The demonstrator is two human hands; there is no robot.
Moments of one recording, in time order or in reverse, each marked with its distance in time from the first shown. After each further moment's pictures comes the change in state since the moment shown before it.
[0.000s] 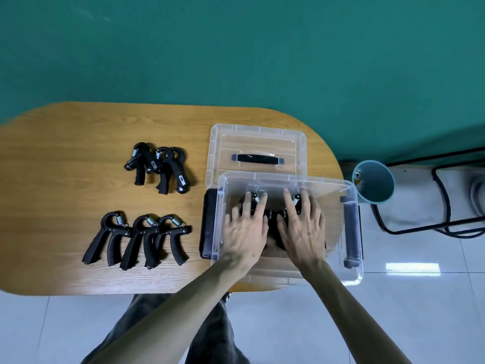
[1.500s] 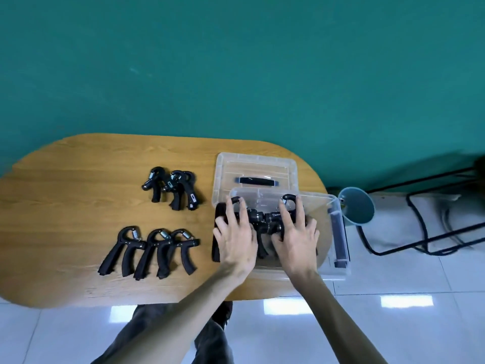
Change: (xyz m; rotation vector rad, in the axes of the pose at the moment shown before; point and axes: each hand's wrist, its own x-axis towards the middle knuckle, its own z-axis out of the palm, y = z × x) left_hand -0.047 -0.014 -0.073 -0.165 0.134 -0.180; right_hand -0.045 -0.061 -0.069 0.089 0.134 0.067
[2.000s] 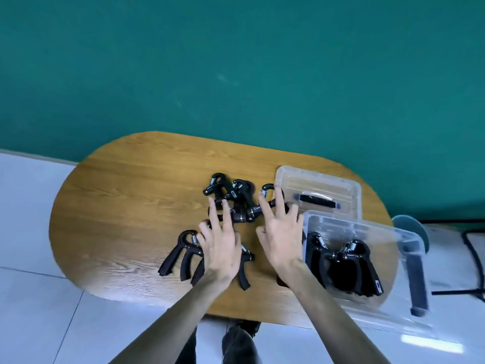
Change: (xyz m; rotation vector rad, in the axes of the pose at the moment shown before) left_hand 0.046 -0.190 -0.065 0.058 0.029 -0.191; right_hand 0.048 -0.208 0.049 -0.109 -0.072 -0.312
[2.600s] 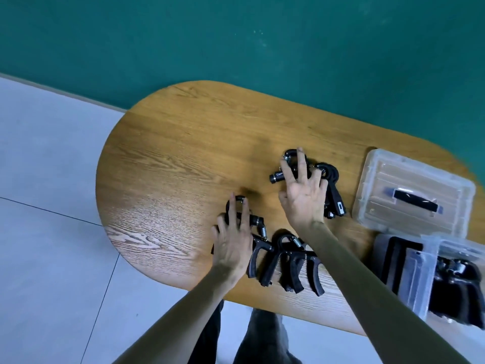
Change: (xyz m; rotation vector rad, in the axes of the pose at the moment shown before) left_hand 0.071 -0.195 0.041 0.124 -0.265 0.034; right_hand 0.130 -0.149 0.110 -0.181 -0.231 -0.025
